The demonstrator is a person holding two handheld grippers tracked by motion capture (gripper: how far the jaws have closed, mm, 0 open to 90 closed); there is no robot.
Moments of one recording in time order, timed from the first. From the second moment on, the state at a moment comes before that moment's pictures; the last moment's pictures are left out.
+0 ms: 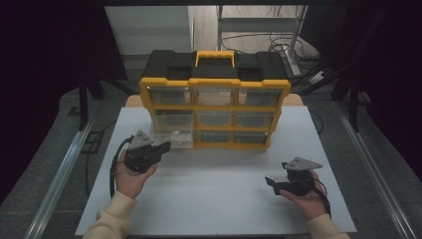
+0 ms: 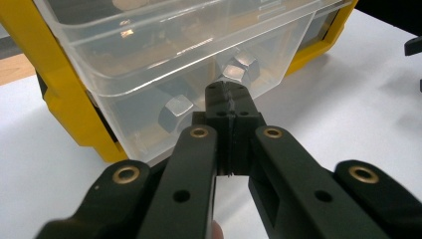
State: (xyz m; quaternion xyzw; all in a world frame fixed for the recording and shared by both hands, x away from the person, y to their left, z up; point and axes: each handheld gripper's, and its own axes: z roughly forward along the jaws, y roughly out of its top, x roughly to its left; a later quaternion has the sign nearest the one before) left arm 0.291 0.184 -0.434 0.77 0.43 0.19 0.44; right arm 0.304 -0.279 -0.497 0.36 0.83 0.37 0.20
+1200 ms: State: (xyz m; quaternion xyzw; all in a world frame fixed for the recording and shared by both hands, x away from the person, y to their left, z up) left arm 0.301 0.176 -0.428 0.76 0.42 0.20 0.44; right arm 0.304 -0.279 -0.497 0.36 0.83 0.38 0.20
